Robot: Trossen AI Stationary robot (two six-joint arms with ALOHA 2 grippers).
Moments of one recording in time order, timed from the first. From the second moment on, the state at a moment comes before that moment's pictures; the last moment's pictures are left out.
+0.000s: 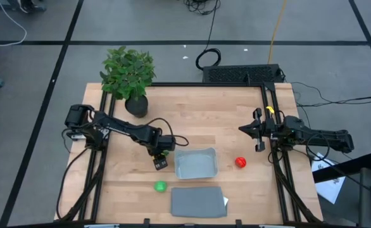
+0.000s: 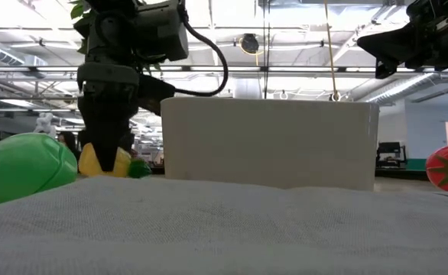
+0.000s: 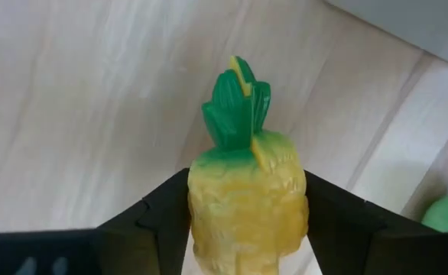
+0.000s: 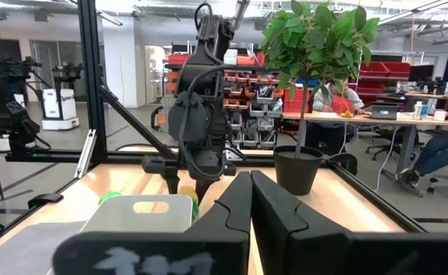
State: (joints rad) left arm -0.10 1.72 1.02 -0.71 0.16 -0.53; right arm -0.09 0.08 0.07 0.13 -0.07 -0.01
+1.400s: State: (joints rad) left arm 0.02 1.43 1.38 -1.09 0.05 -0.35; right arm -0.09 0.08 0.07 0.13 -0.07 -0.01
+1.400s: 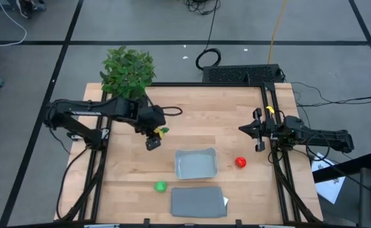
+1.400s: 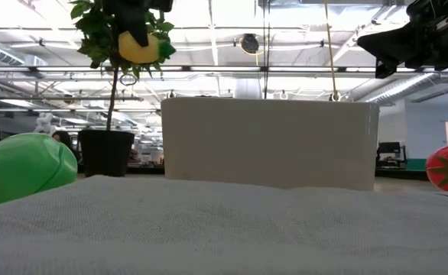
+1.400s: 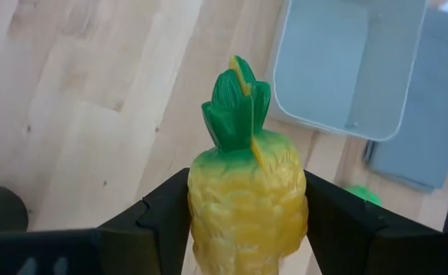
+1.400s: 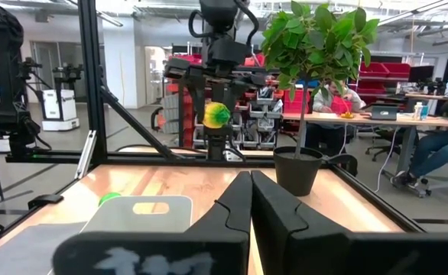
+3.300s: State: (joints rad) left arm -0.09 2.19 1.91 -0.96 0.12 0.80; right arm -0.09 0.10 0.07 0.16 -0.07 -0.01
